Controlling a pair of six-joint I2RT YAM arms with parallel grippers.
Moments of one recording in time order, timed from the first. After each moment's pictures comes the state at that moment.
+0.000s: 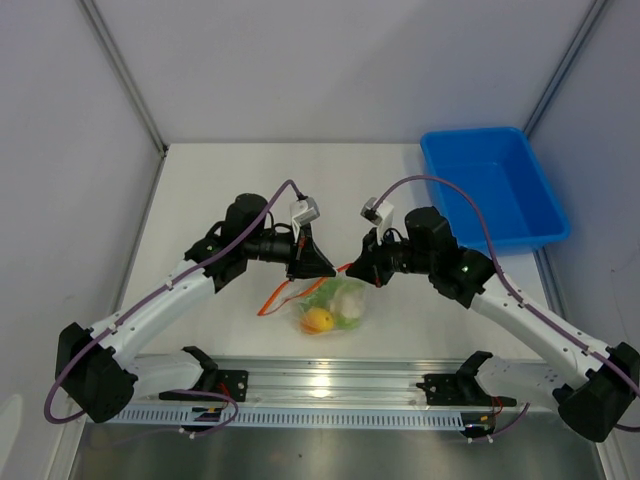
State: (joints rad) left arm -0.63 1.16 0.94 -0.21 0.87 -0.13; right arm 0.73 1.09 0.98 -0.36 -0.47 0.19
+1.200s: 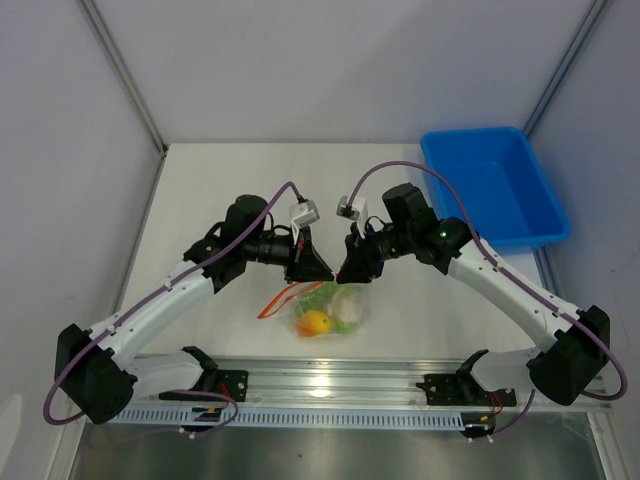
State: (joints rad) left arm -0.62 1.15 0.94 -0.25 0.89 -0.13; right arm 0.69 1.31 1.21 -0.60 -0.74 -0.05
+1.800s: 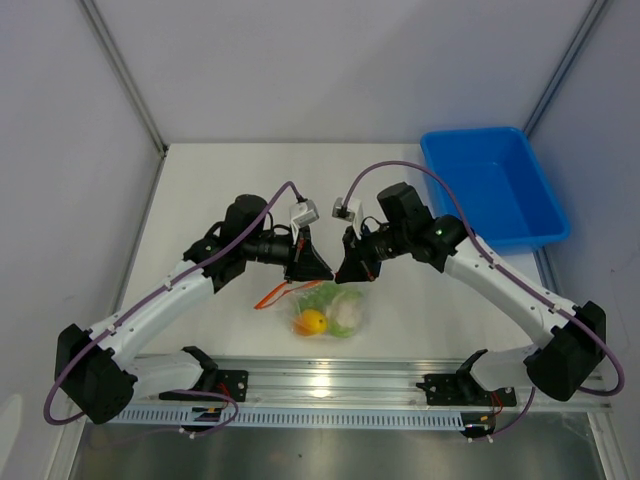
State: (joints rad) left arm -0.62 1.15 0.94 -0.25 0.89 -0.12; right arm 0.71 1.34 1.24 -0.64 -0.77 -0.06
